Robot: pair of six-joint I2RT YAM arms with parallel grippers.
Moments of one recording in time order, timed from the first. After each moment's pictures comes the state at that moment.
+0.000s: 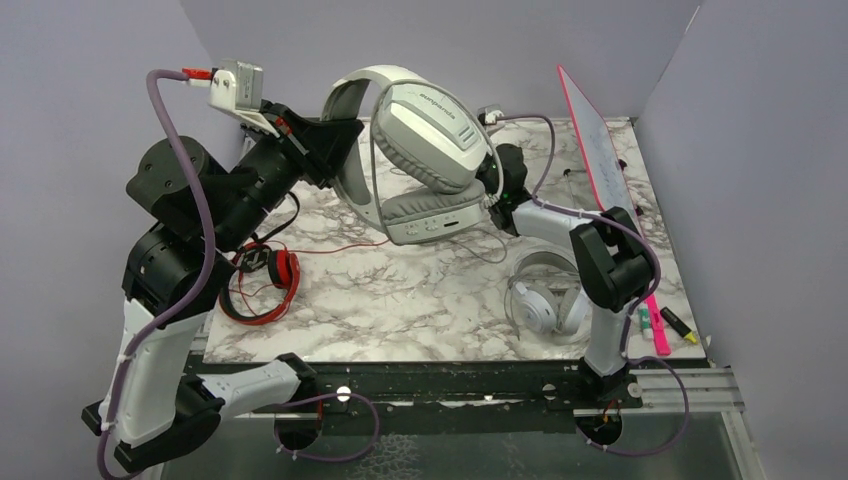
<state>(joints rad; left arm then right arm) -0.67 1.06 1.88 -0.64 -0.04 -0.37 0.52 1.92 1.21 0.89 -0.09 0.28</state>
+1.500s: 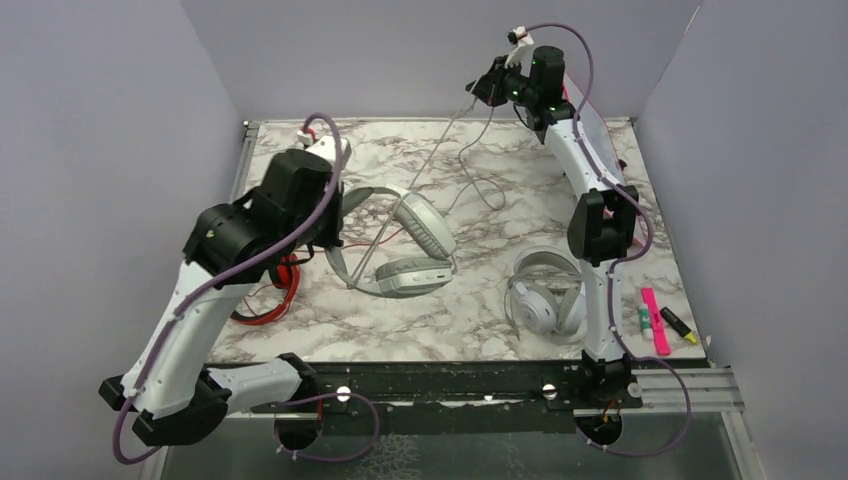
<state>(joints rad) -0.66 1.13 1.78 -1.31 -0.22 -0.28 0.21 2.36 2.27 -0.03 -0.57 0.25</state>
